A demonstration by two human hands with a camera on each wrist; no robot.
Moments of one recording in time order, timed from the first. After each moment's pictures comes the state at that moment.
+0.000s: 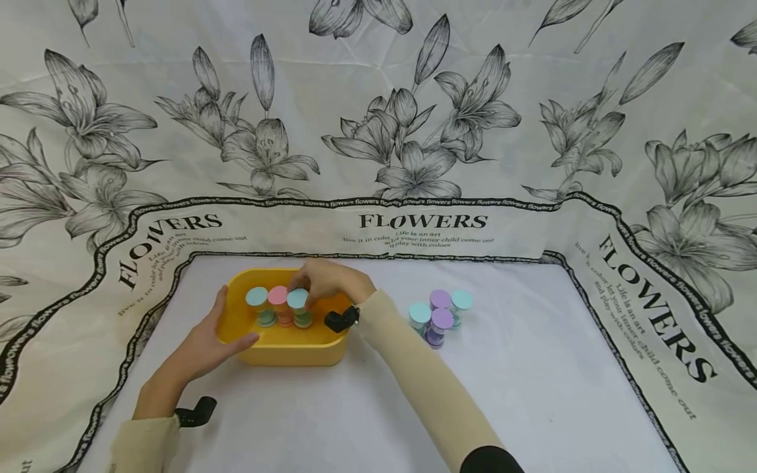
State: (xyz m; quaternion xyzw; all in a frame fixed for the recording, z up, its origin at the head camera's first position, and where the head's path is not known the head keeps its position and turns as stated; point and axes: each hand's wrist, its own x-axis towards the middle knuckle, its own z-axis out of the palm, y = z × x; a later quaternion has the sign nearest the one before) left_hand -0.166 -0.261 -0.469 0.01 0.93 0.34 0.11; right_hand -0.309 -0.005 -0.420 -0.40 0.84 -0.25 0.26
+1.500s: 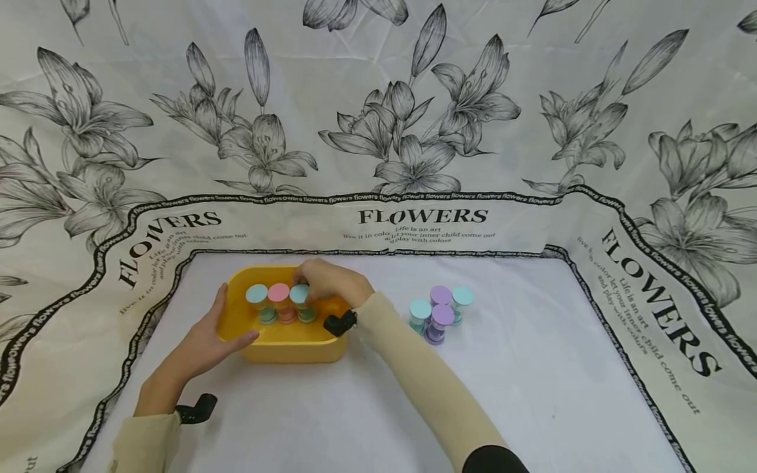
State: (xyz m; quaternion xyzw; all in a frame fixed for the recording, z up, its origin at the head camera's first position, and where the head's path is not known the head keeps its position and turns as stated) left_hand -0.165 -0.259 -0.471 0.00 0.94 0.33 0.11; right_hand -0.302 -0.008 -0.429 -0.37 0.88 -0.21 0.22
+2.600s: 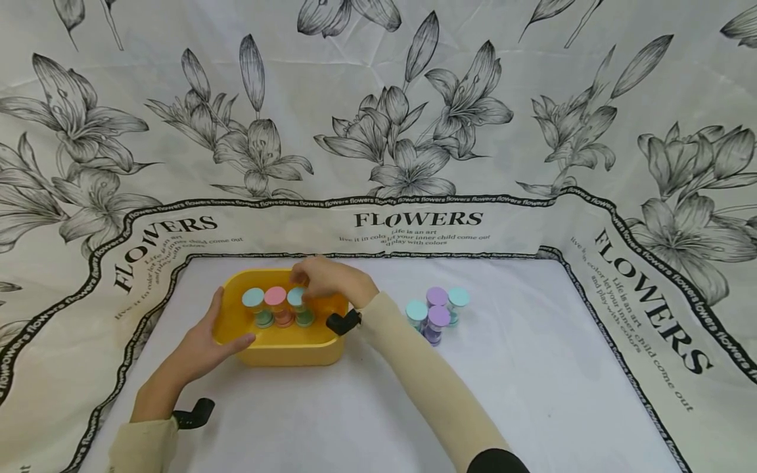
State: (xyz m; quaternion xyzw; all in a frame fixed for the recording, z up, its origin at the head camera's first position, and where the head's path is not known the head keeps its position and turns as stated) left_hand -0.165 -0.258 -0.470 0.00 0.94 0.33 0.11; right_hand -0.300 0.003 -0.412 -0.38 0.88 -0.22 0.20
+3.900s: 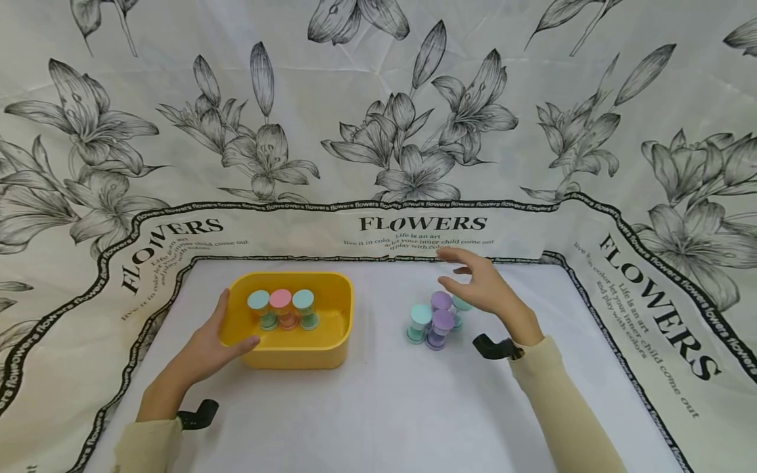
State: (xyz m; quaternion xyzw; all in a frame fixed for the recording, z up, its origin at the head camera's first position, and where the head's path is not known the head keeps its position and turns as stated) left_hand -0.166 -0.259 -0.471 0.01 0.94 0.33 0.10; right_hand -0.257 0.255 -0.411 -0.24 0.89 -0.39 -0.02
